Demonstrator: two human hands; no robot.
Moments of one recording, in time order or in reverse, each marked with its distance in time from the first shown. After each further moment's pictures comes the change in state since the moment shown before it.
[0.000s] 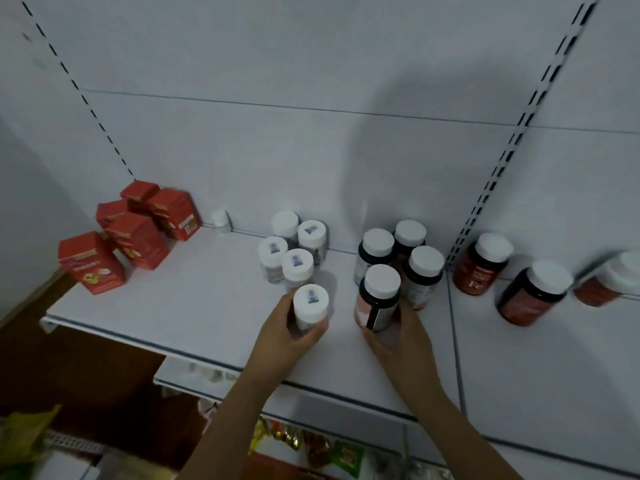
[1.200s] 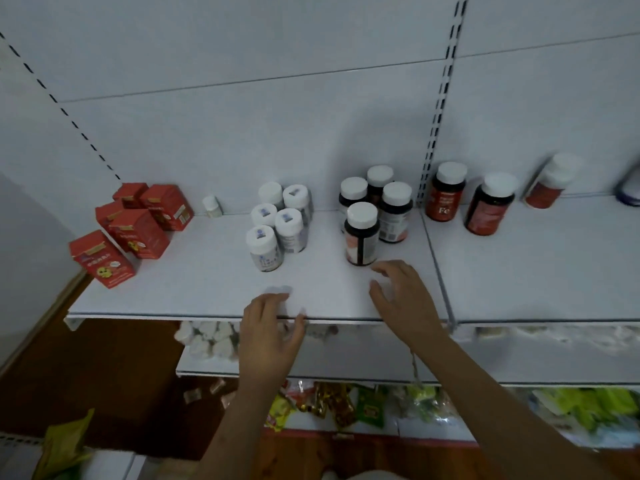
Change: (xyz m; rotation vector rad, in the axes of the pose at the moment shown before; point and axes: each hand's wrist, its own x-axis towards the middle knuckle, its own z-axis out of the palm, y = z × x) left_hand -0.088 -0.034 -0.030 0.616 0.156 0.279; right_hand -0.067 -0.006 -0.007 -0.248 0.087 -0.126
